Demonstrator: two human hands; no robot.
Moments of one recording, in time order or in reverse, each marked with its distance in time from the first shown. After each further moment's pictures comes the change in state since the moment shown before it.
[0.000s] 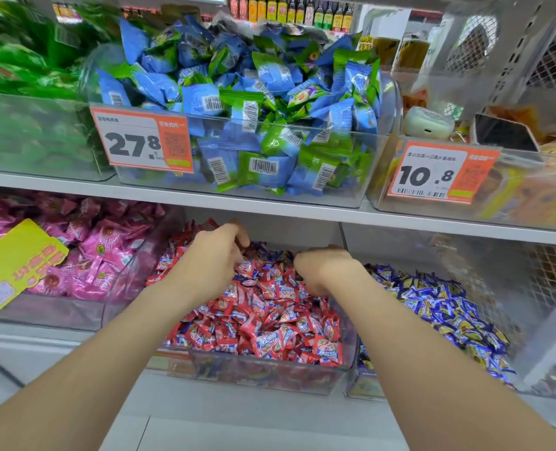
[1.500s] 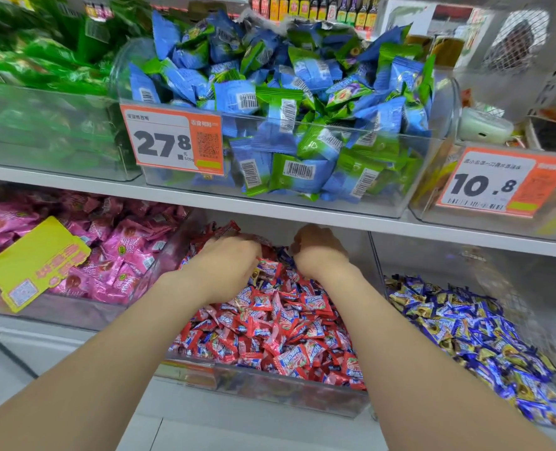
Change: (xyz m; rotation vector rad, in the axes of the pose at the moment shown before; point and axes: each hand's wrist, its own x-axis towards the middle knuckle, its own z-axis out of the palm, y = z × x) left_hand 0.024 -0.028 0.001 0.463 -0.230 0.109; right_hand 0.064 -0.031 -0.010 0.669 0.317 0.310
